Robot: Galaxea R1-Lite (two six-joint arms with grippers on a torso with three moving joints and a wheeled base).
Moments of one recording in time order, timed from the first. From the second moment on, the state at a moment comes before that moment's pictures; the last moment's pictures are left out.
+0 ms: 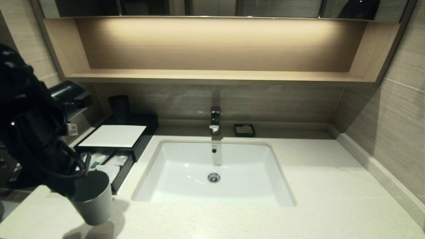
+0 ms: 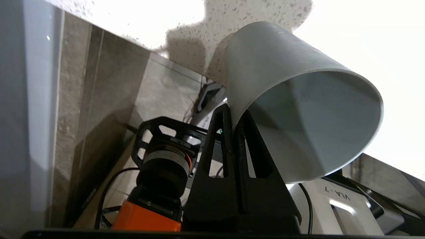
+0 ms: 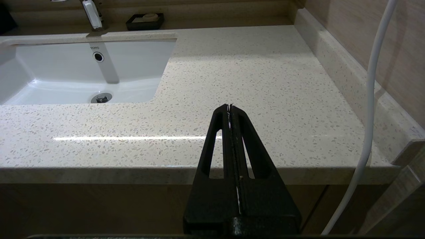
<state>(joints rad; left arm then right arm) -0.15 1.69 -1.52 1.26 0.11 -0.49 0.00 0.00 0.00 -0.01 0.00 0.05</state>
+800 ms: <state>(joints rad) -0.14 1.82 -1.52 1.10 0.03 -0.44 0.00 0.00 0.00 -0.01 0.00 0.05</state>
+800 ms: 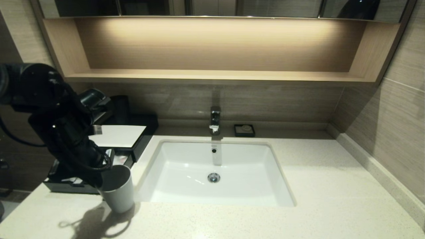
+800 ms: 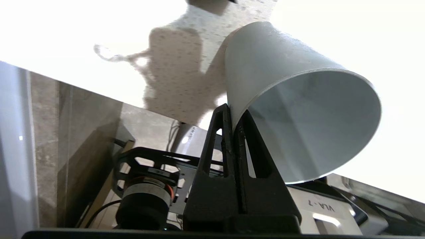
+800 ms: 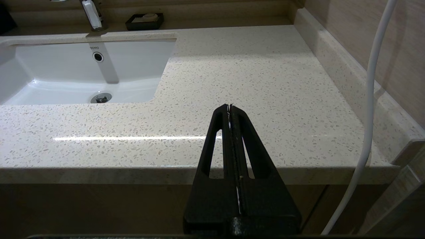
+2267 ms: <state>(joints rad) -0.09 1.83 -1.47 1.11 -0.09 -0.39 0.00 0.00 0.00 -0.01 0.00 0.05</state>
